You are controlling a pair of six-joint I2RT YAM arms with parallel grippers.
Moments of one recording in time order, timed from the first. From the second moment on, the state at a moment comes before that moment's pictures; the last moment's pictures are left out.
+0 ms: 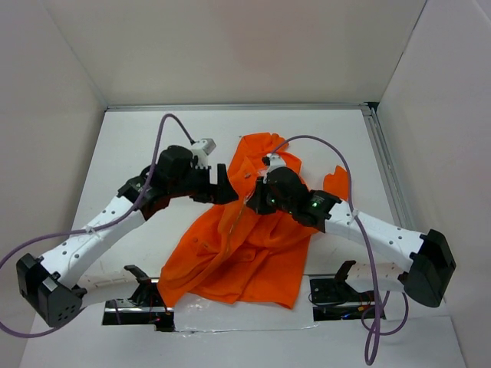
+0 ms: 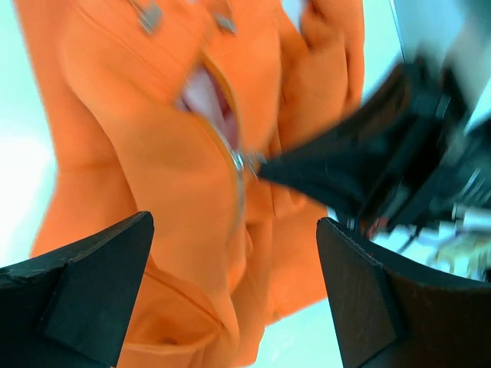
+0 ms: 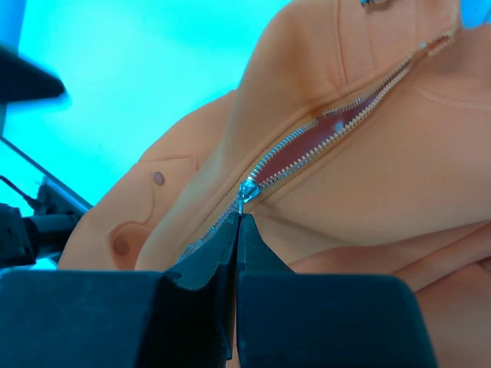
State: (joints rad) left arm -0.59 1.16 1.10 -0.55 0.26 -0.54; right arm 0.86 1.19 0.88 -0.29 0.07 0.65
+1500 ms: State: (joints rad) left arm -0.90 1.12 0.85 -0.42 -0.13 -0.64; right arm 0.58 2.05 1.95 -0.89 0.26 0.48
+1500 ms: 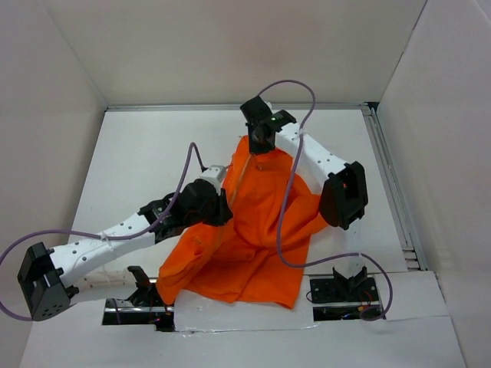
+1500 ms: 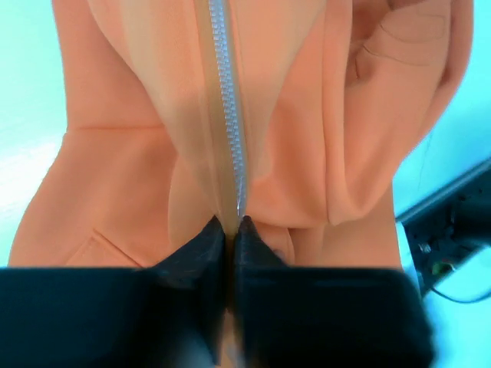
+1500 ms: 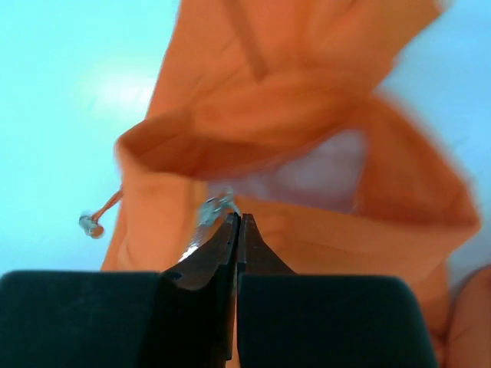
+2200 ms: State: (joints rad) left arm -0.48 1.27 1.12 -0.54 0.19 -0.54; right arm 0.32 1.41 1.22 -0.49 0.16 0.39
